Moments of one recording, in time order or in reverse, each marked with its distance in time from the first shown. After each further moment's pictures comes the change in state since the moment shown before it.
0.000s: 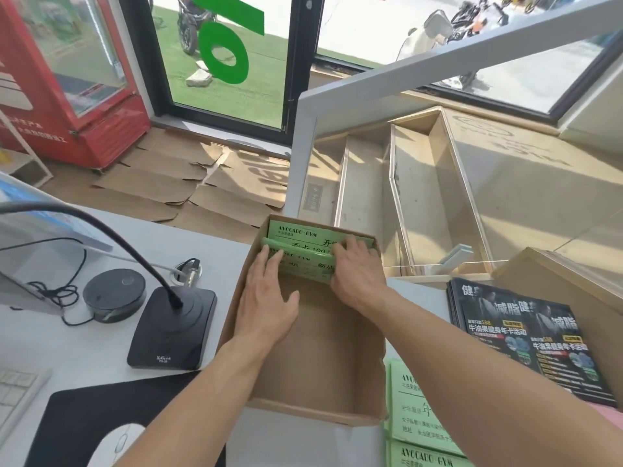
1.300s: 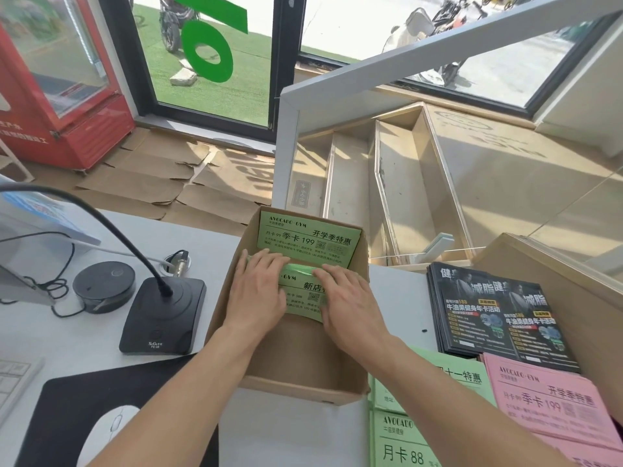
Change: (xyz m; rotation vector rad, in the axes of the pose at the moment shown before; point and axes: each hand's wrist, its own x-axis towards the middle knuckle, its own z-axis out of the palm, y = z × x) left_hand -0.007 -0.003 0.007 0.302 0.038 0.314; right_hand -0.100 -0.004 0.018 0.142 0.173 -0.125
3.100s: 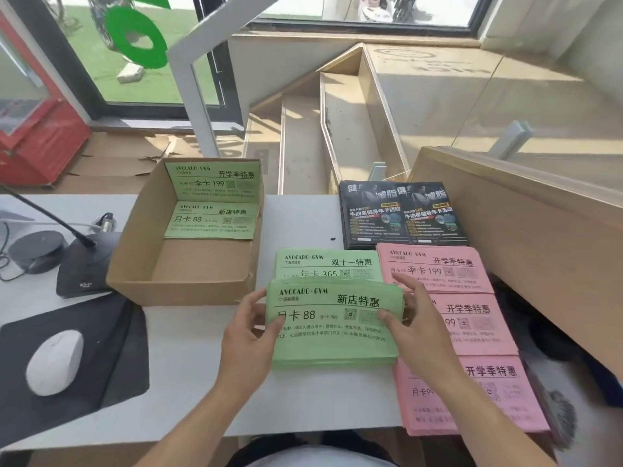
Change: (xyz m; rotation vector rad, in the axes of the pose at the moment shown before) left_hand -0.213 0.185 0.032 -0.803 -0.124 -0.377; right_hand -0.307 0.136 -0.072 0.933 0.100 0.684
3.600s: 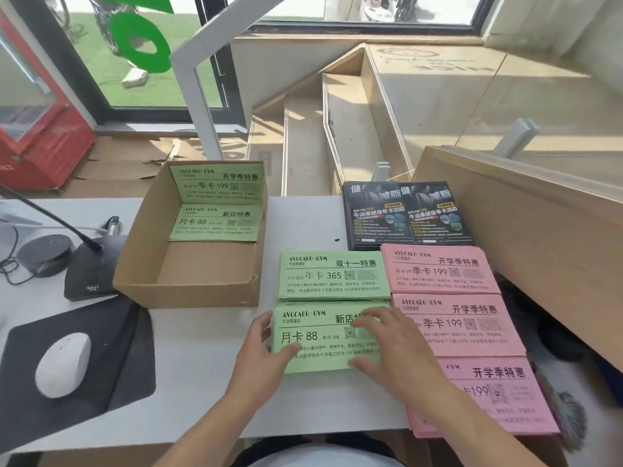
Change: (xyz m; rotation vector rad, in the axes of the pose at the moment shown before) left_hand -0.008 -0.015 0.006 0.023 -0.124 -0.322; right_hand -0.006 0.020 0.031 -0.756 -0.200 -0.304
